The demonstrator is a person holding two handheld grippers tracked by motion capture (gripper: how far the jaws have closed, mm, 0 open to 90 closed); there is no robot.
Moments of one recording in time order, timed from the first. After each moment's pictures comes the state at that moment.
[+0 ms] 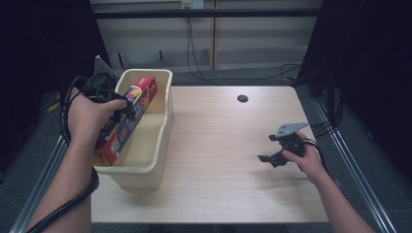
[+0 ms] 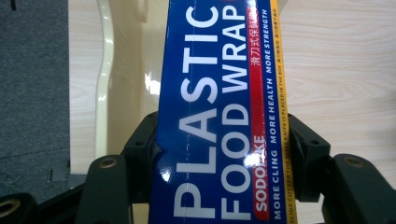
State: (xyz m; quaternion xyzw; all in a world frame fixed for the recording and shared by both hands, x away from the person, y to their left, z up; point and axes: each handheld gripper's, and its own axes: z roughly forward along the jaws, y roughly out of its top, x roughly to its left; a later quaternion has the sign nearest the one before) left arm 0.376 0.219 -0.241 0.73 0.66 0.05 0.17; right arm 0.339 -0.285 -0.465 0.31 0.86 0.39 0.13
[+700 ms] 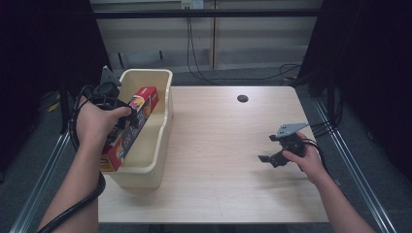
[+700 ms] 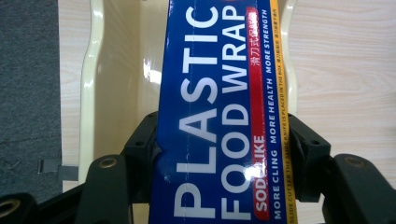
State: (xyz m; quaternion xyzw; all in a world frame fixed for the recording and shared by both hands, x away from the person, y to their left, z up) left arm 0.379 0.215 -0.269 0.72 0.67 0.03 0.15; right arm 0.339 -0.286 -0.466 0.31 0.86 0.39 0.13
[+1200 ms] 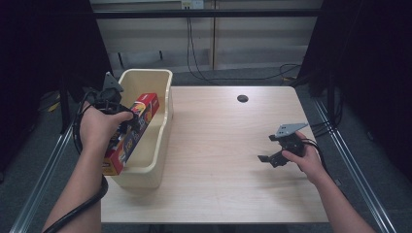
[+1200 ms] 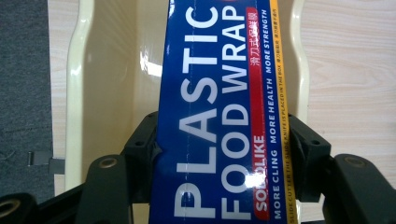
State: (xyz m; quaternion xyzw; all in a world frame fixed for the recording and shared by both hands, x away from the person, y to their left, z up) left arm 0.379 0.215 -0.283 0.72 0.68 0.02 0.14; right arm 0.340 -0.286 -0.466 0.31 0.86 0.39 0.13
